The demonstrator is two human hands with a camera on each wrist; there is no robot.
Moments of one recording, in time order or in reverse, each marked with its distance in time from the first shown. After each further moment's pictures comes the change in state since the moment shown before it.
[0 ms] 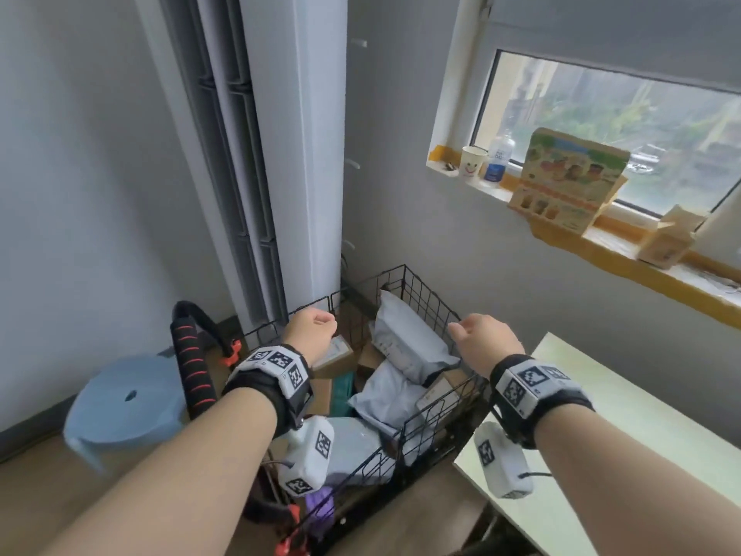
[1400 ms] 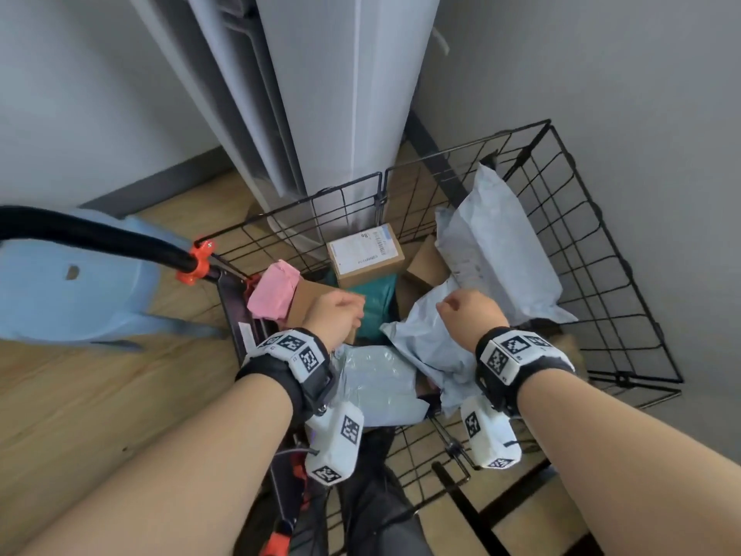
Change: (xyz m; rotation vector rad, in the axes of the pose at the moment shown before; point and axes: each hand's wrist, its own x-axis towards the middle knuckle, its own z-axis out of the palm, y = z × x) left_hand 0.223 -0.204 0.141 -0.271 -0.241 -0.604; right_hand 0.270 -0.017 0.294 -0.143 -0.582 0.054
